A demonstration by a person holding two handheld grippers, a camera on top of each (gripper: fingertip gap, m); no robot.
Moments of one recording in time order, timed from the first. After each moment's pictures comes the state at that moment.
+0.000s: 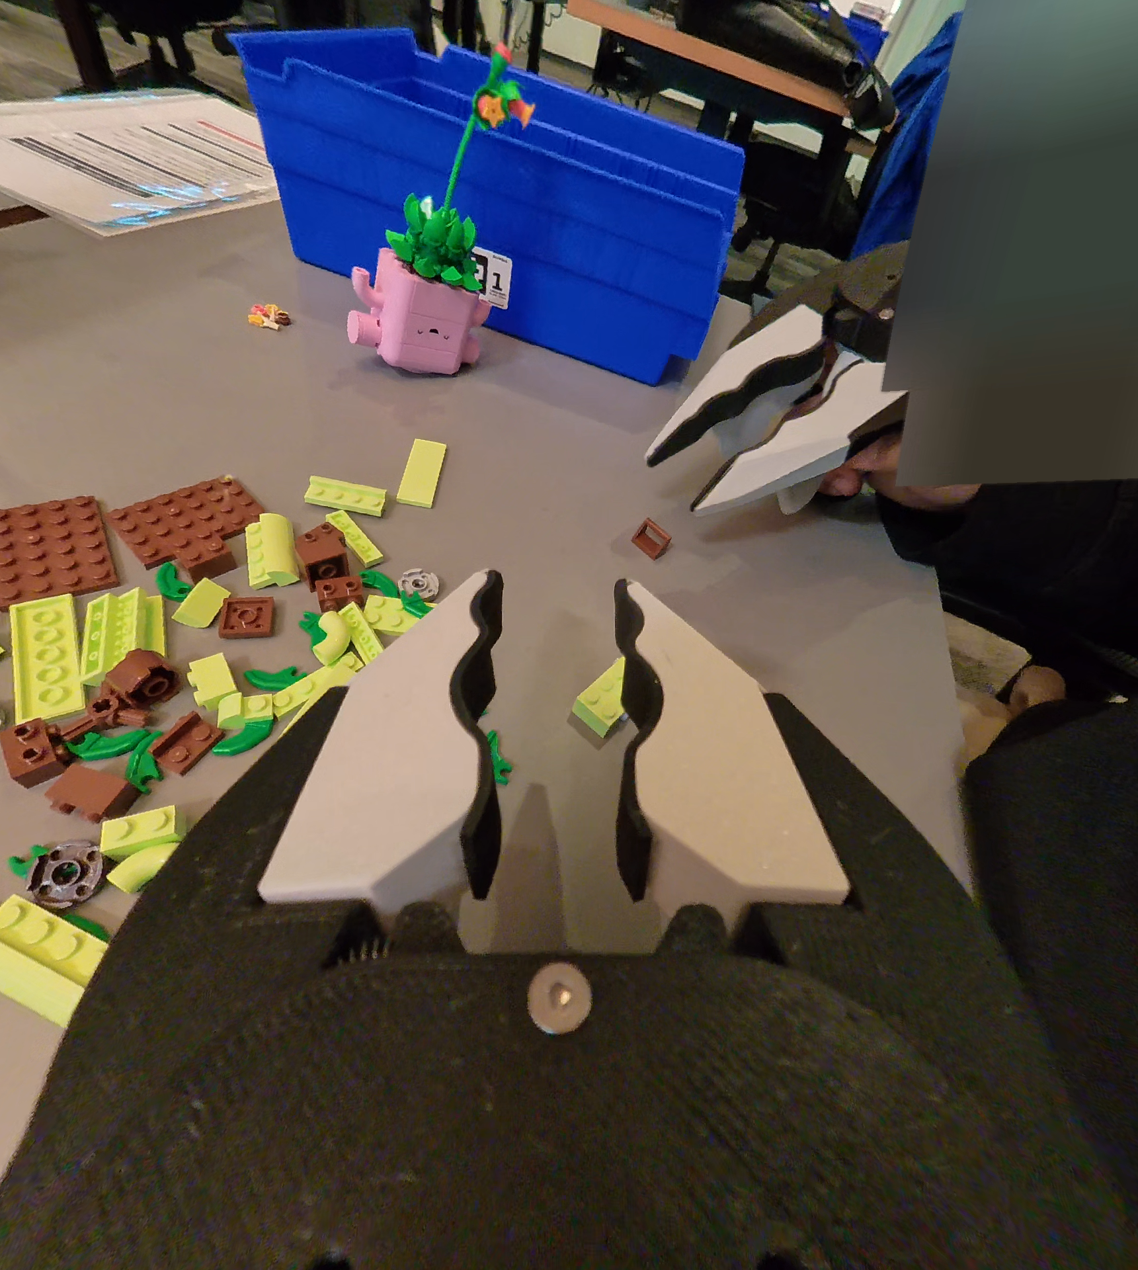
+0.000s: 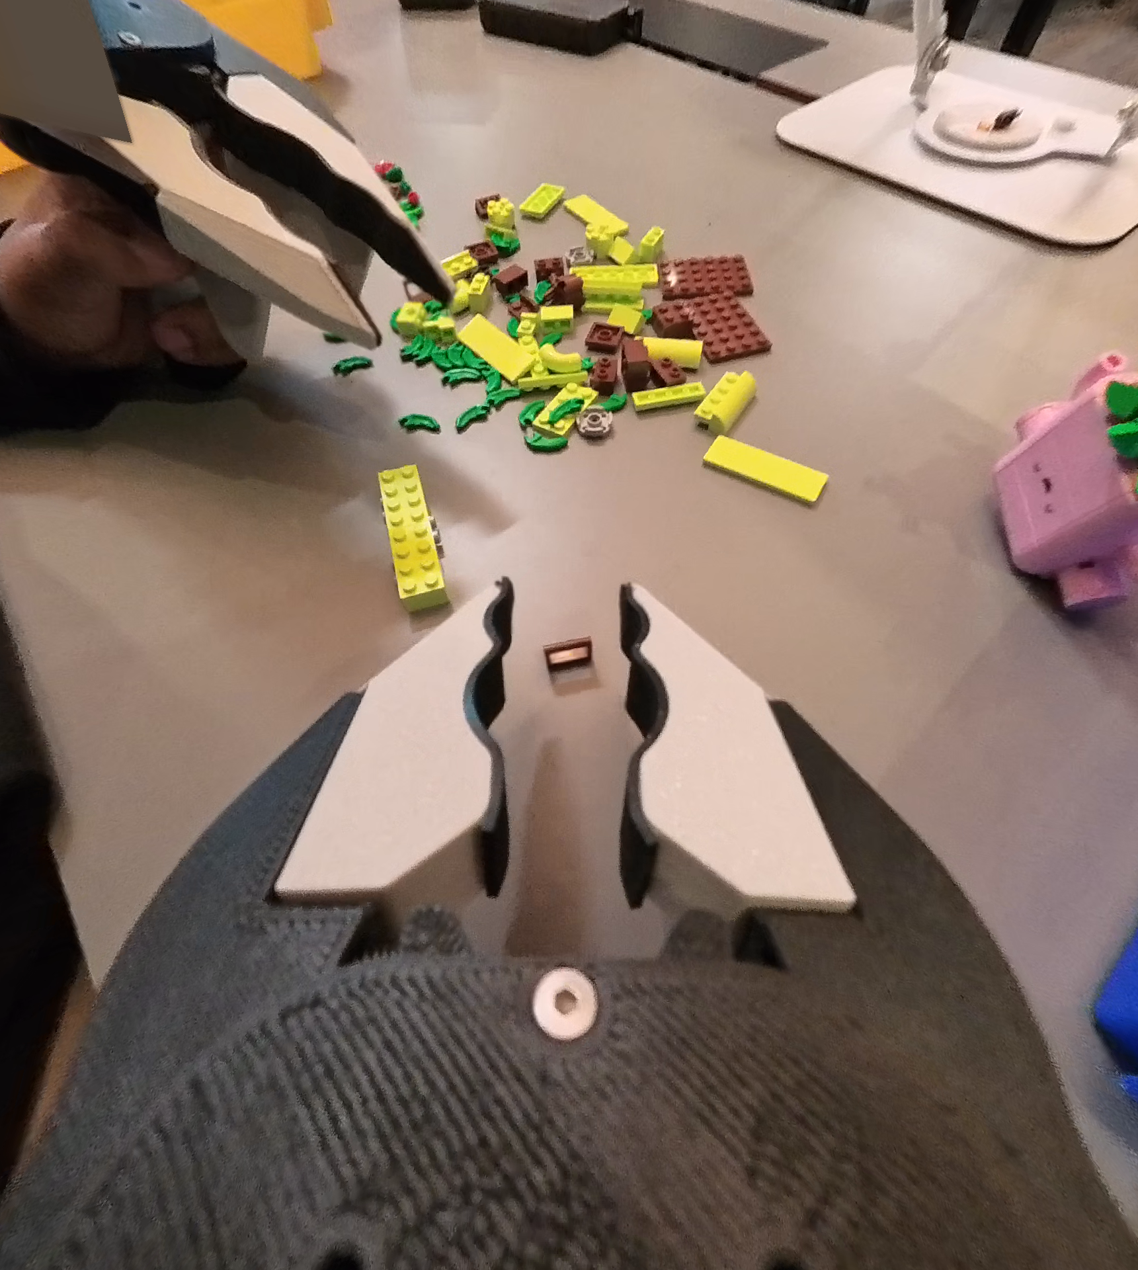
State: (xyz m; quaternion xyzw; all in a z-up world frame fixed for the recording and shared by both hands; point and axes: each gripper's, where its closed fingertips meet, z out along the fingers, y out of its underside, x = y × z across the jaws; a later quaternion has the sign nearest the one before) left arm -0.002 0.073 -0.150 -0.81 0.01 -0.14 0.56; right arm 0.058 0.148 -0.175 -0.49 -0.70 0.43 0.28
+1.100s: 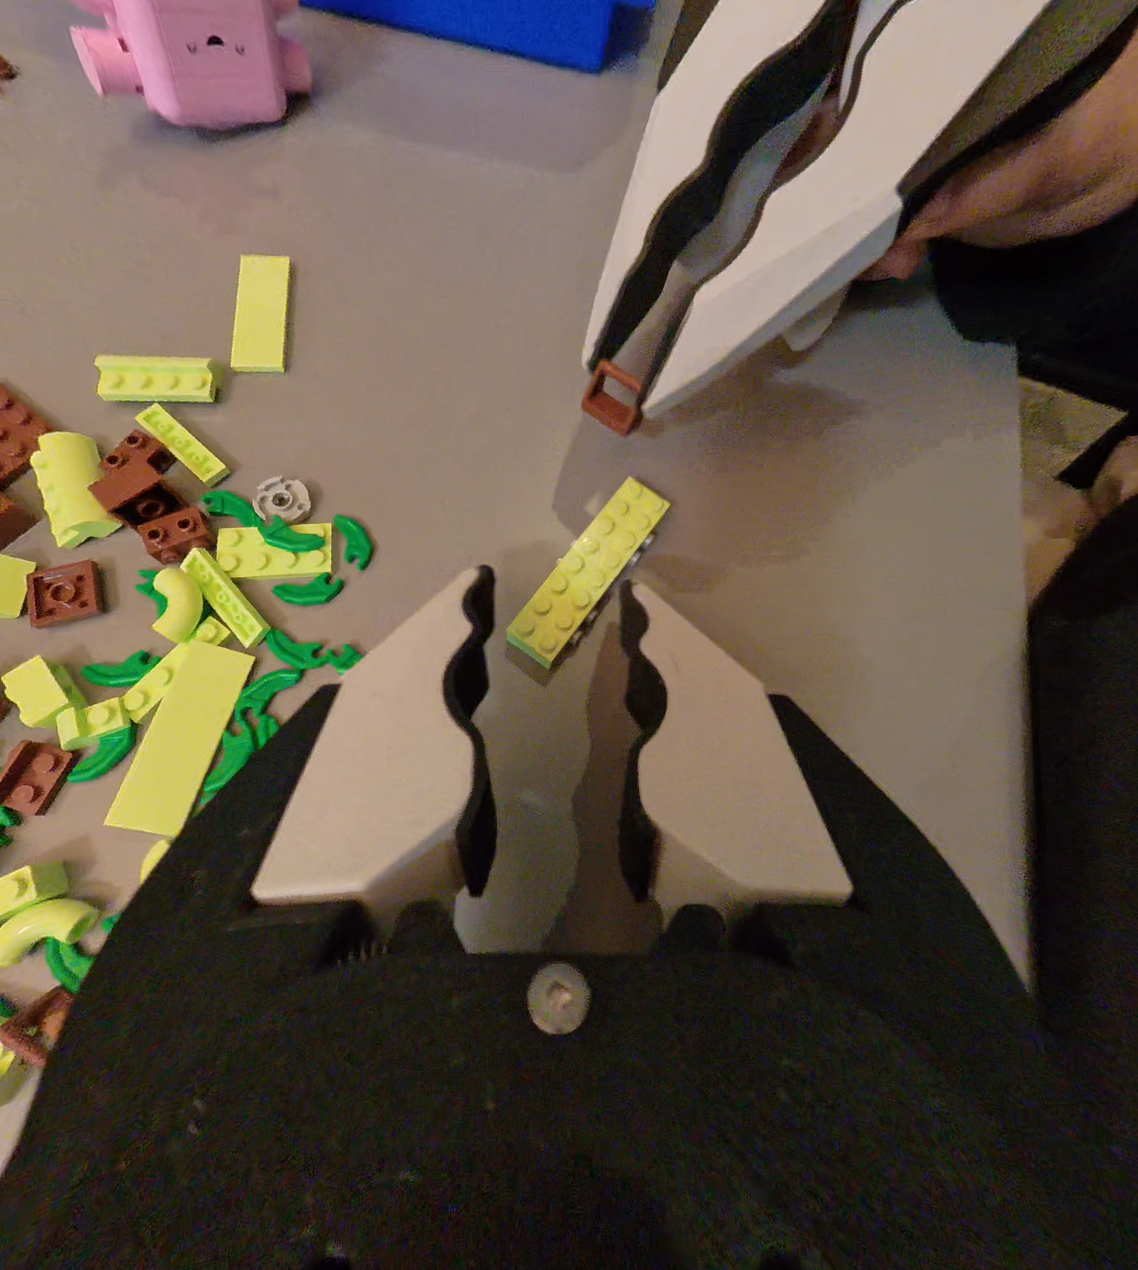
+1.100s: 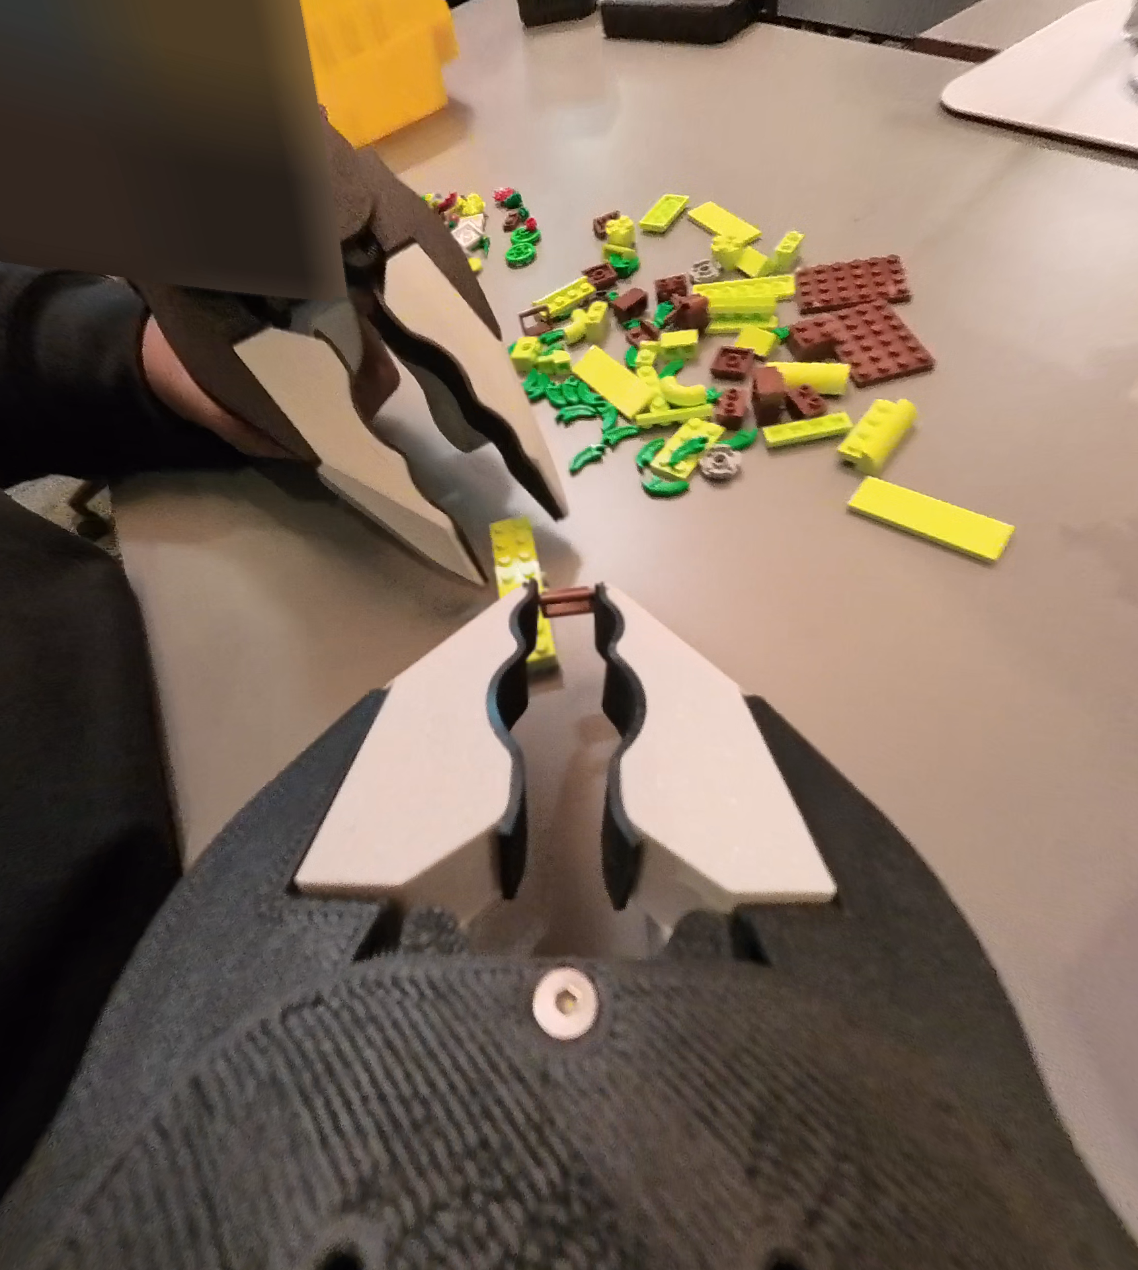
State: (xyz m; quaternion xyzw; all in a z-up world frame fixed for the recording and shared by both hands) left arm 0.032 0.073 -0.203 -0.90 0.11 -0.11 0.41; right arm 0.047 0.106 -0.173 -0.48 -0.71 0.48 0.20
